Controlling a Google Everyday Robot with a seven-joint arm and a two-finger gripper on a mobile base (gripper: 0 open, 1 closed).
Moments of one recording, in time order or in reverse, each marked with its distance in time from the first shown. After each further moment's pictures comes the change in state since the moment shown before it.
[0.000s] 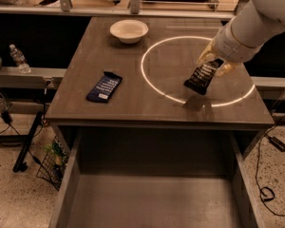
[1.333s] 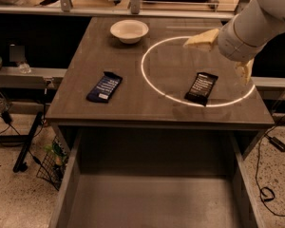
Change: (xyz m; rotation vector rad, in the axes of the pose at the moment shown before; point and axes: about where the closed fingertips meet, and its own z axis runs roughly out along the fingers) arm 0.000 0.001 -0.009 0.011 0.020 0.021
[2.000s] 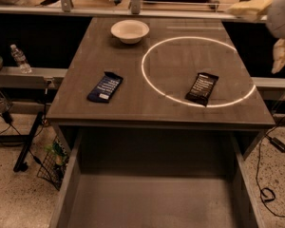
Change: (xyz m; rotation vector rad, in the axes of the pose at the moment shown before) arm 0.059 0.033 -0.067 0.137 0.040 0.246
